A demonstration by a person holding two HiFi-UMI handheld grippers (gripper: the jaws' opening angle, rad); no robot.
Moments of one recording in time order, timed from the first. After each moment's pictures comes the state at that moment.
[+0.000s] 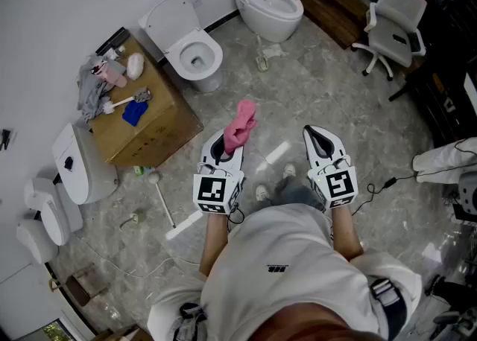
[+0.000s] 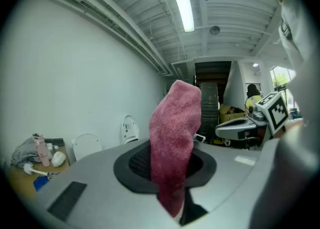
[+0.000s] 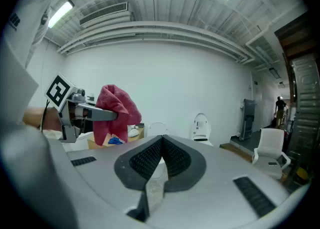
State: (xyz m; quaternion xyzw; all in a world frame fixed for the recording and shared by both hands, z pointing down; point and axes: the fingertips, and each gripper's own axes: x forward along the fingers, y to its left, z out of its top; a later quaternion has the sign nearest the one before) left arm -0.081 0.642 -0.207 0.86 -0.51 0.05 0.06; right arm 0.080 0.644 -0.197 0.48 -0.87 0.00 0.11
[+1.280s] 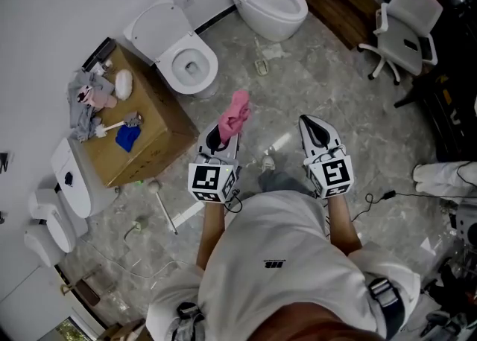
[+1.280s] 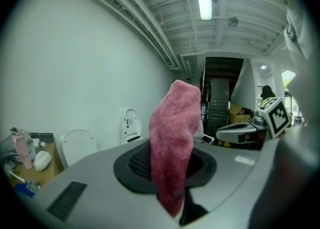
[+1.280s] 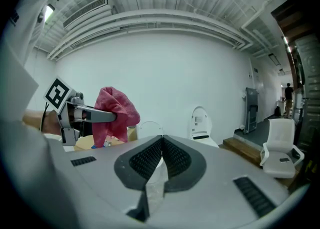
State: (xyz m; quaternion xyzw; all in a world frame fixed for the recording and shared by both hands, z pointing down) left arm -0.072 0.408 -0.177 0.85 -0.51 0.06 0.10; right arm 0.094 0.408 -0.165 0.47 -0.87 0.05 0.11
